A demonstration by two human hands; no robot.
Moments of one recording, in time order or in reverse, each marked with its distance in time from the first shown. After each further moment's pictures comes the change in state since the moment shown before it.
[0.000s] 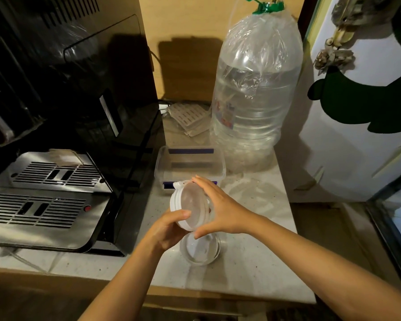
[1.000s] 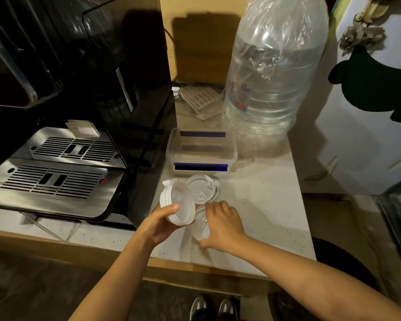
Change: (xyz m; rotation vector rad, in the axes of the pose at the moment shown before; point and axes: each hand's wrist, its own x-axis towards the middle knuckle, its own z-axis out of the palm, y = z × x) left_hand -0.044 -0.024 -0.032 -0.097 0.252 -0.081; right_hand -0.007 0.027 0.089 -0.636 -0.011 0.270
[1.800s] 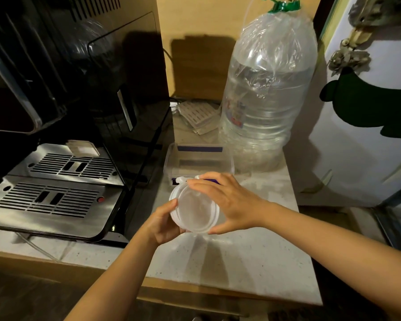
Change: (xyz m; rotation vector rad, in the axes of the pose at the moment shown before) left_hand 0.028 0.028 0.015 -0.073 -0.286 -0.006; right_hand 0.000 0.024 -0.117 0.018 0.293 -0.643
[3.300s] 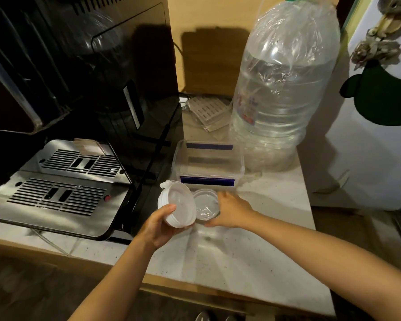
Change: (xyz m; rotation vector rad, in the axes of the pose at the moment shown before) left_hand -0.013 -0.007 -0.022 -0.022 0.378 0.059; right_hand 0.022 0.041 0.090 0.188 -0.297 0.695
